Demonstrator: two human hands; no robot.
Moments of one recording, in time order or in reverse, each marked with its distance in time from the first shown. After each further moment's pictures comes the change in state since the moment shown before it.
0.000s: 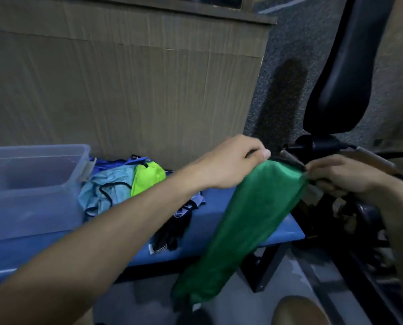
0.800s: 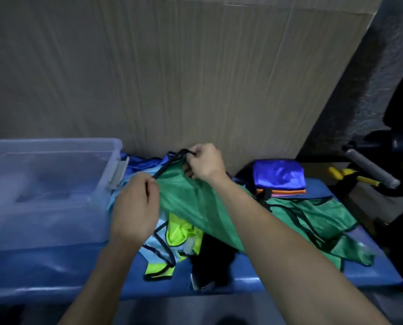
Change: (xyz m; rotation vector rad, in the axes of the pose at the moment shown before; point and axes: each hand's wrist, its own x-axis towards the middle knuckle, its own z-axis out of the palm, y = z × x) left_hand -0.152 -0.238 -0.019 0.220 0.603 -0.760; right_hand 0.273 -0.107 0.354 0.143 0.008 -0.216
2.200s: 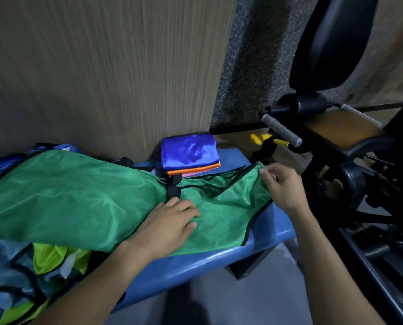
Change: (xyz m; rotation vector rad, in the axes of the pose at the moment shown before) left_hand -0.051 0.089 0.226 0.192 -0.796 0.770; right_hand -0.137 0.226 -0.308 -0.421 0.532 0.033
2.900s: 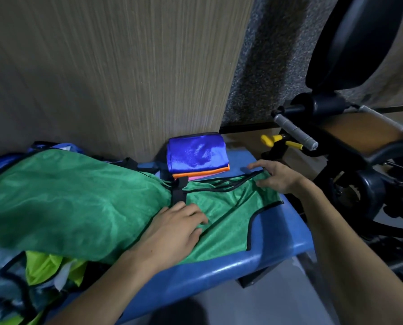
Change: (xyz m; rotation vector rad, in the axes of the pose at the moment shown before) left_hand 0.007 -0.002 0.004 0.000 0.094 -0.028; right_hand 0.087 0.013 0.030 -0.067 -0.696 0.095
